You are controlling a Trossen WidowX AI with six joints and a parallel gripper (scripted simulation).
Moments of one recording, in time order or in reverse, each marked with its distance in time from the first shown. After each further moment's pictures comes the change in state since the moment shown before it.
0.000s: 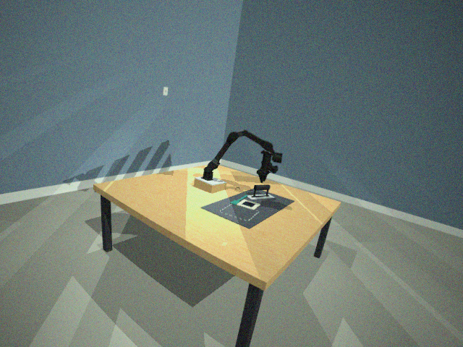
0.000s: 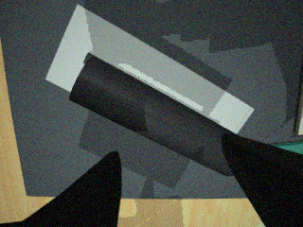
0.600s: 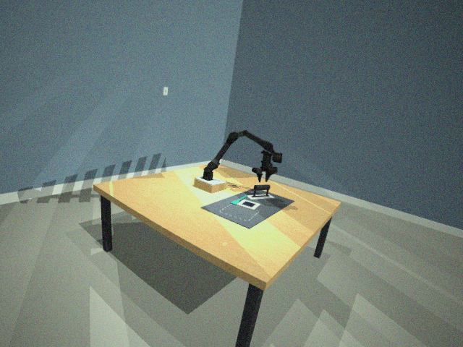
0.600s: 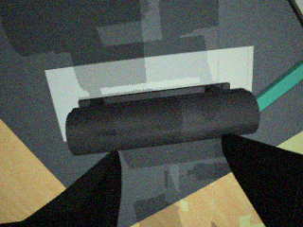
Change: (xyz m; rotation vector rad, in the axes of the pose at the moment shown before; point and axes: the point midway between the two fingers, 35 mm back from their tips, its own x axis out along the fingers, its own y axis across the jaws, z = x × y) arm 0.000 0.000 0.001 0.628 0.000 0.000
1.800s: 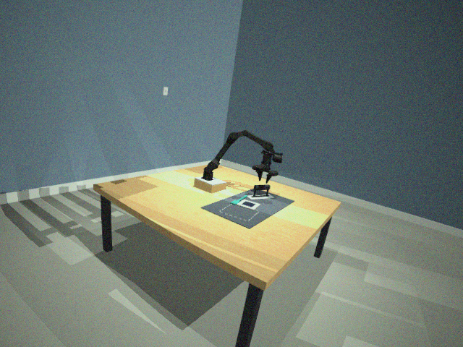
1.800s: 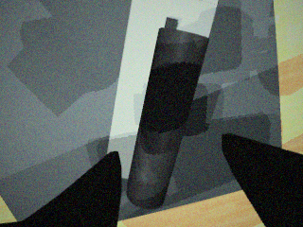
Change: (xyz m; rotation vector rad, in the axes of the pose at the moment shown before) arm 0.000 0.000 0.001 1.256 0.000 -0.001
